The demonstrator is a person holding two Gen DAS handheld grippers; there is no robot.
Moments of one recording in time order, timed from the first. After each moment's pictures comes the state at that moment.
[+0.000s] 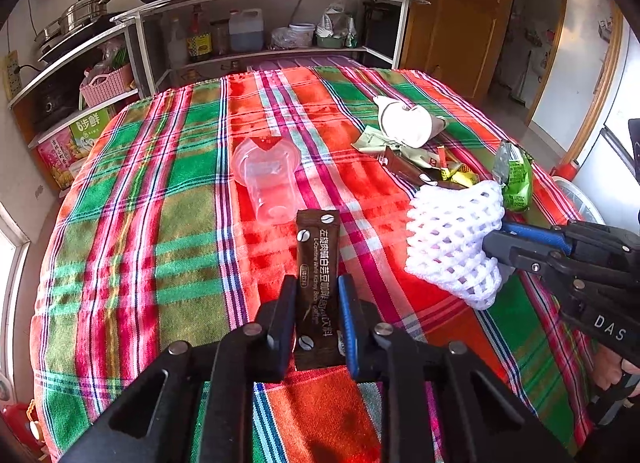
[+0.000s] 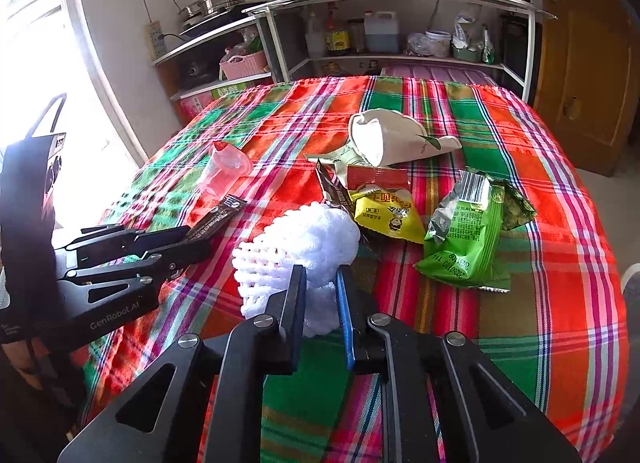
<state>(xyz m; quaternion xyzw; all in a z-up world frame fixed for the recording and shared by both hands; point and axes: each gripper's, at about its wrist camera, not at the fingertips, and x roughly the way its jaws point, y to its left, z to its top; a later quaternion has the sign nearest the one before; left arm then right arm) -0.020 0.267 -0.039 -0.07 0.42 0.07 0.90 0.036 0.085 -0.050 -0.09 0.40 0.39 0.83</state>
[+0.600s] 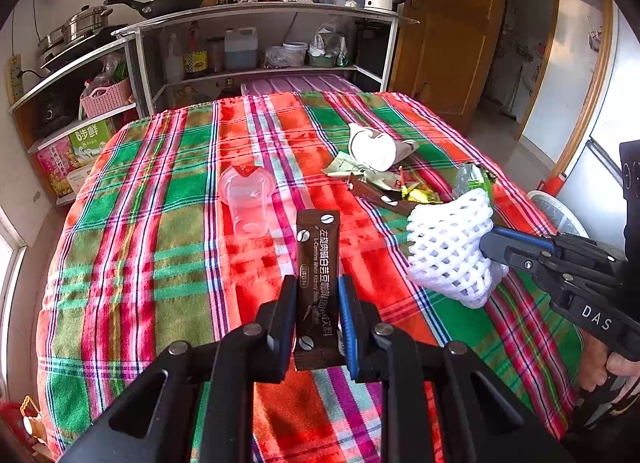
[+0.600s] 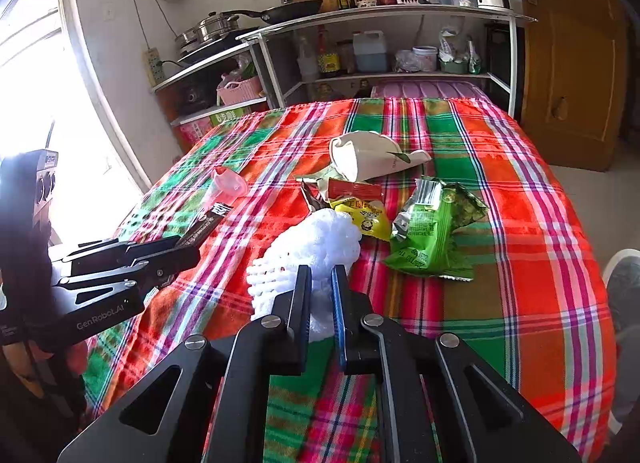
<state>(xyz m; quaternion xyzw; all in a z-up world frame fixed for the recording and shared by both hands) -0.036 0.245 -0.012 -0.07 0.39 0.06 0.91 0.029 0.047 -0.031 -0.05 0.37 0.38 0.84</state>
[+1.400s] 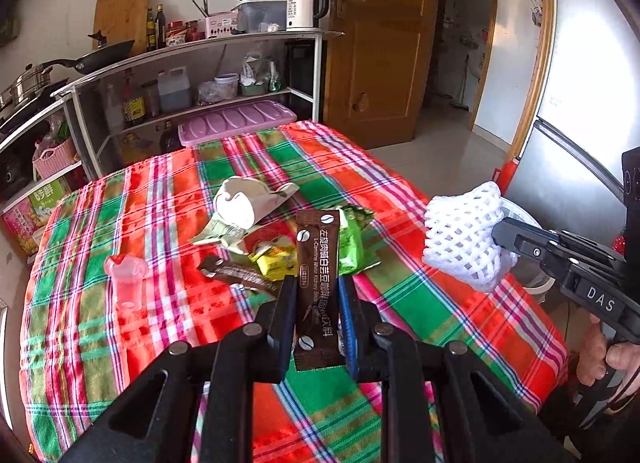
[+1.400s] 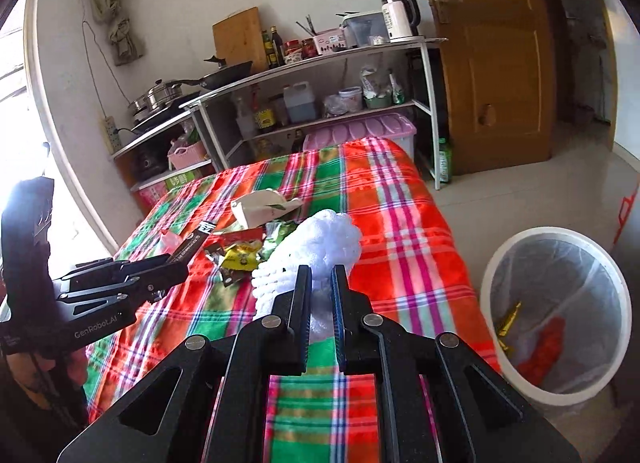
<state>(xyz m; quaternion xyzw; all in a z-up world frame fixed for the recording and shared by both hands) 0.003 0.141 0.029 -0.02 0.36 -0.02 0.93 0.034 -0.085 0.007 0.03 0.32 0.30 0.90</state>
